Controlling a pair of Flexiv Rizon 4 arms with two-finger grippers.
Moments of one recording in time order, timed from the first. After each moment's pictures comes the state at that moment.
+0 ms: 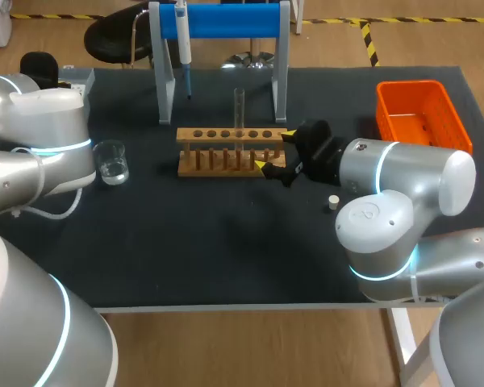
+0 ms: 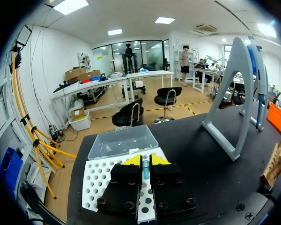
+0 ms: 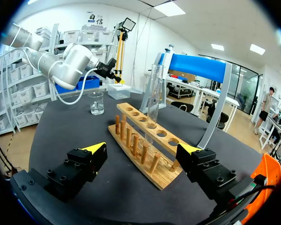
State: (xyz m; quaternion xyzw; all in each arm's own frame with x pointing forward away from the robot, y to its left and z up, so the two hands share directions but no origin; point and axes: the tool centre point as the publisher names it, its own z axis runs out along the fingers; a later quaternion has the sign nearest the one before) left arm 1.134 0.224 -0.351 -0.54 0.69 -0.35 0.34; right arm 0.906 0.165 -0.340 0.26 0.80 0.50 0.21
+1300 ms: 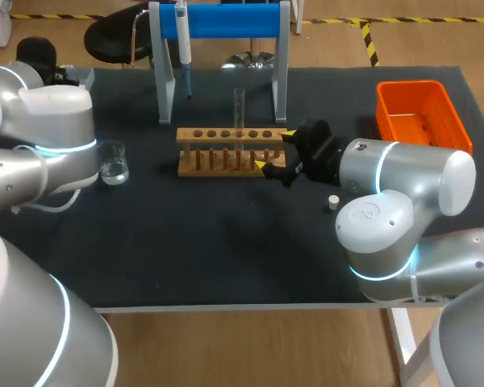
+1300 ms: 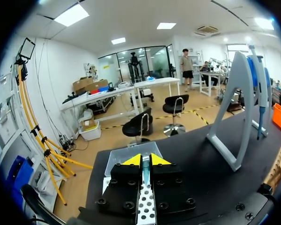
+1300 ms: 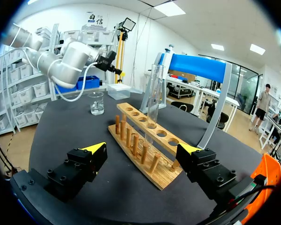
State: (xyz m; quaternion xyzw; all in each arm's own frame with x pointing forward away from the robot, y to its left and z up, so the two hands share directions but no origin) left arm 1.136 0.226 -0.304 -0.53 0.67 -0.34 0.40; right arm 0.906 0.165 -0.340 0.26 0.80 0.50 0.21
